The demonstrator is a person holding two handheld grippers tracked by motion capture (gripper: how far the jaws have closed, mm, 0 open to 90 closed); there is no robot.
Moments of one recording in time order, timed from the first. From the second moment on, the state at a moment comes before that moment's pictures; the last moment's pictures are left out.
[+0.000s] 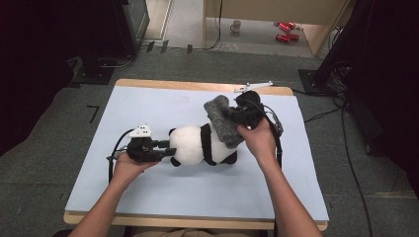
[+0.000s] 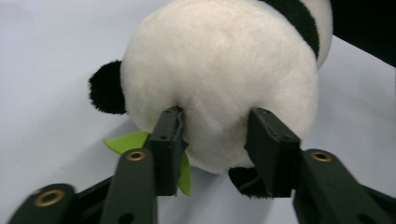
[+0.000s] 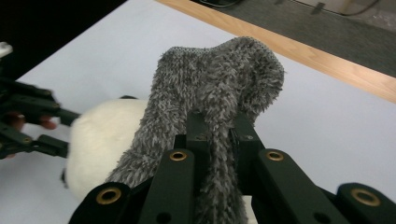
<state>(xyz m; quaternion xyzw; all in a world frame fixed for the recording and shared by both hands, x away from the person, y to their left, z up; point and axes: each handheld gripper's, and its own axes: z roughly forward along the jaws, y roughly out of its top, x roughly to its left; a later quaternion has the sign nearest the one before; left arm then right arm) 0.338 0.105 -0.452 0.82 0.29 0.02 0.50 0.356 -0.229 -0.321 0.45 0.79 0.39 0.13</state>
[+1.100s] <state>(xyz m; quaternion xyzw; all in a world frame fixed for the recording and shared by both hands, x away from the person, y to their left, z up) 0.334 0.083 -0.461 0.81 0.30 0.04 0.50 0.320 -0.157 -0.400 0.39 0.80 0.44 0.07</state>
